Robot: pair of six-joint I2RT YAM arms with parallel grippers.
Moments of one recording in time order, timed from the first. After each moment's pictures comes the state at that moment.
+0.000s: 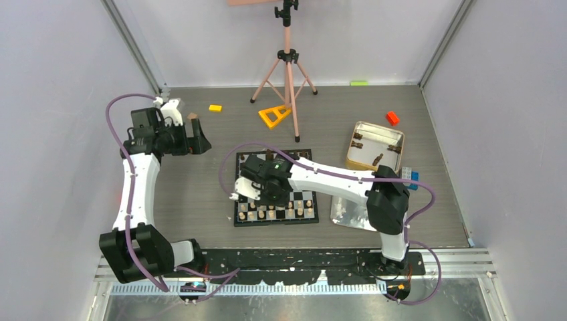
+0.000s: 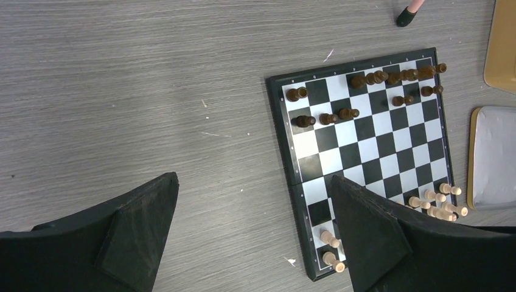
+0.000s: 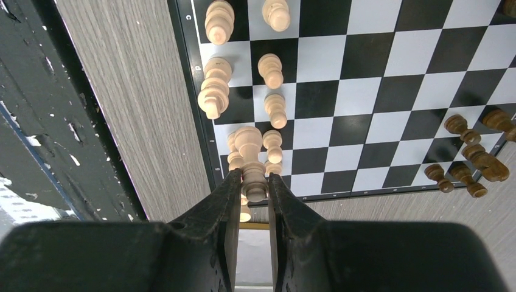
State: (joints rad) left arm 0.21 1.24 1.15 -0.69 0.49 0.07; right arm 1.13 1.91 1.64 -1.05 0.01 -0.44
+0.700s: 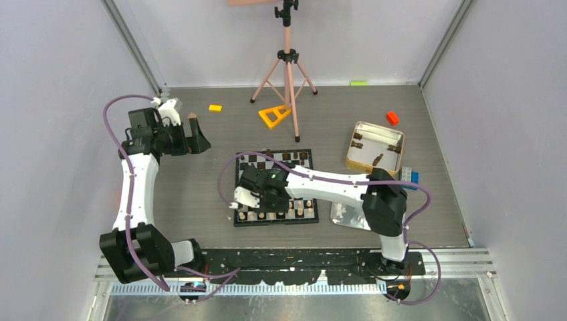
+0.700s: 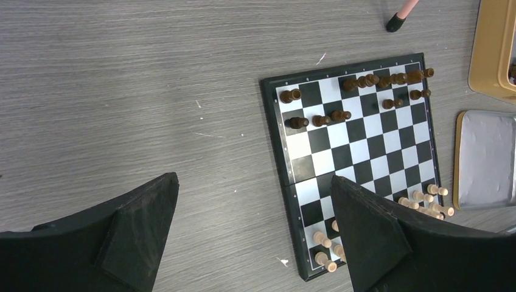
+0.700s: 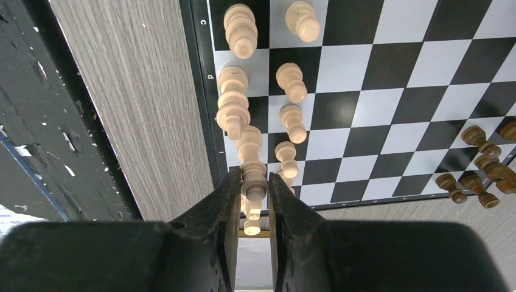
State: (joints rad) left arm 0.23 1.24 1.15 -0.69 0.53 0.05; right arm 1.18 1.91 1.57 -1.00 0.05 -0.43
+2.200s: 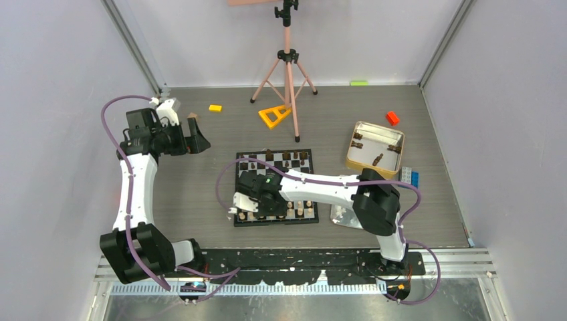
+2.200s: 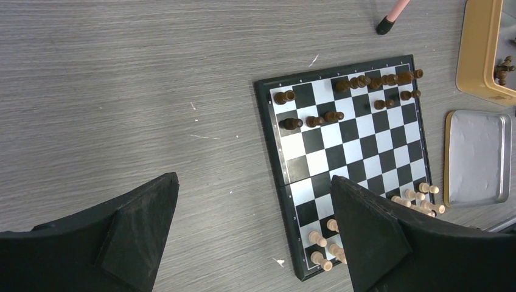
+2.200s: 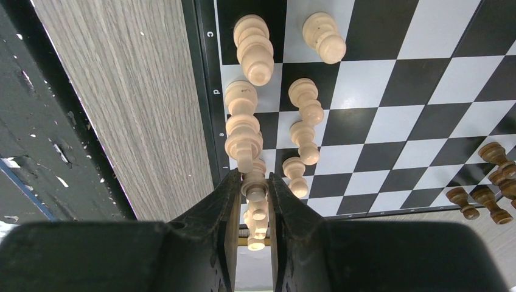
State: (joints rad) left arm 0.25 1.24 1.15 -0.69 0.57 0.05; right arm 1.20 1.97 1.57 -0.99 0.07 -0.43
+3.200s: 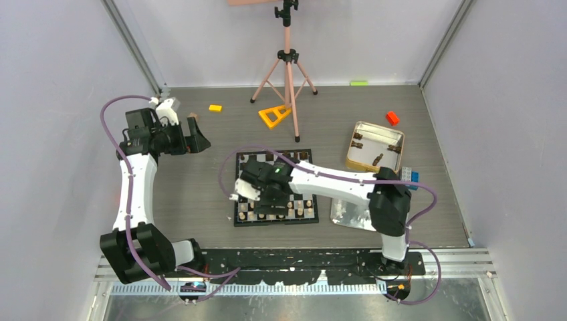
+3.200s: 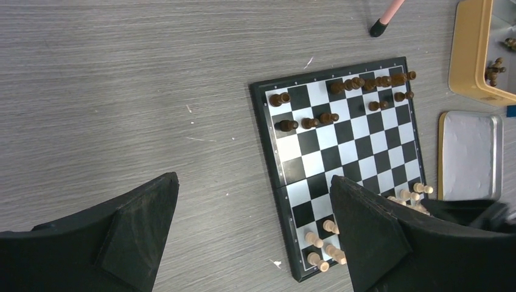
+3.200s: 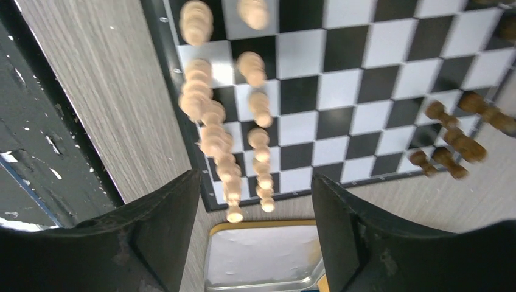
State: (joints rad) left arm 0.26 1.24 1.15 -0.69 0.59 0.04; right arm 1.17 1.91 1.60 -1.01 0.11 -0.41
